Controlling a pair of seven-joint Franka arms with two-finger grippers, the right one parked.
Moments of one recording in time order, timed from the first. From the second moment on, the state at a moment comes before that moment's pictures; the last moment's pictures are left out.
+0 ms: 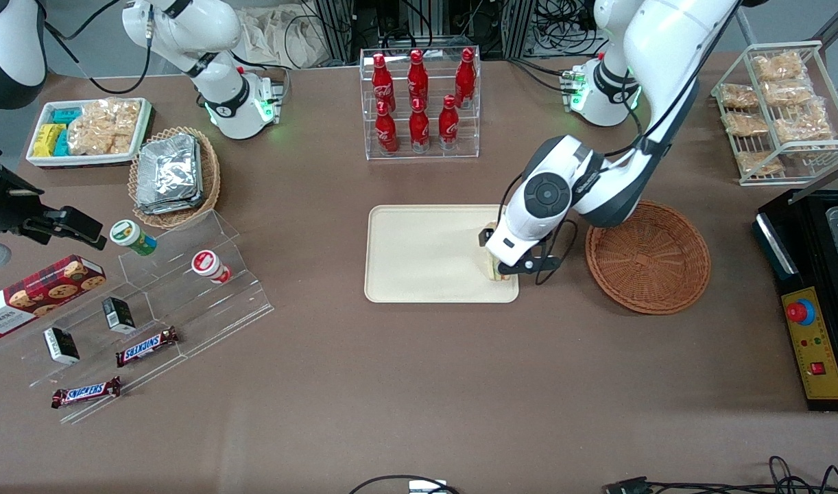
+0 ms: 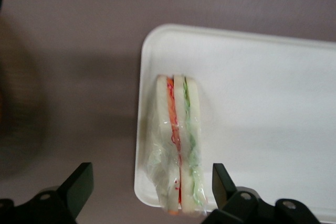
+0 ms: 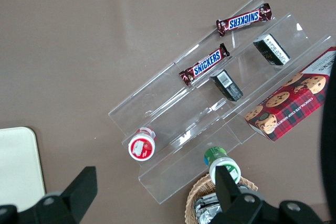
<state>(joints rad) -0.03 0.37 -0.57 -1.92 0.13 2.09 -0.76</state>
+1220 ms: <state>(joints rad) 0.22 0.14 -0.38 -1.44 0.10 1.53 -0.24</state>
